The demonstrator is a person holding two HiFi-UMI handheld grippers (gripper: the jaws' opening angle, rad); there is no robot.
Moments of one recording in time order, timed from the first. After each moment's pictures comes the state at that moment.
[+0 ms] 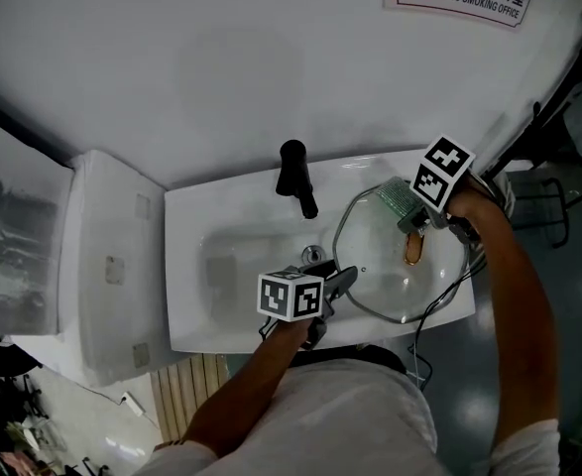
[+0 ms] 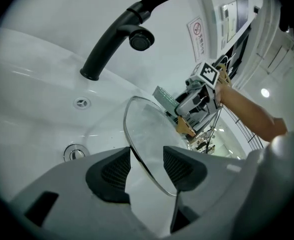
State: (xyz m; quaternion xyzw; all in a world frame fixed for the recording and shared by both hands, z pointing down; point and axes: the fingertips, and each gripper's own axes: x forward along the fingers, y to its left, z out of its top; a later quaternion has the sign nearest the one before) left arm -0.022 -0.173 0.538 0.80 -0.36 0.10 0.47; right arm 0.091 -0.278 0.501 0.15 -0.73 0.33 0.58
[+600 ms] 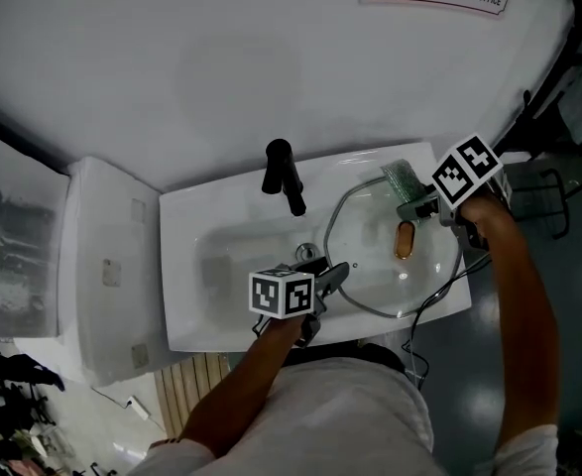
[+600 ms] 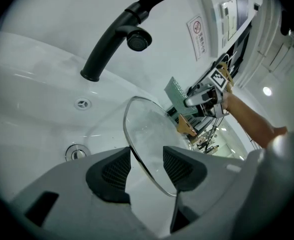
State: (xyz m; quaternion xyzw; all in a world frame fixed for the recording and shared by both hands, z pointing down) left arm -0.022 -0.173 0.537 0.80 -0.37 0.11 0.46; right arm 0.105 -0.284 0.468 0.22 -0.78 0.38 0.44
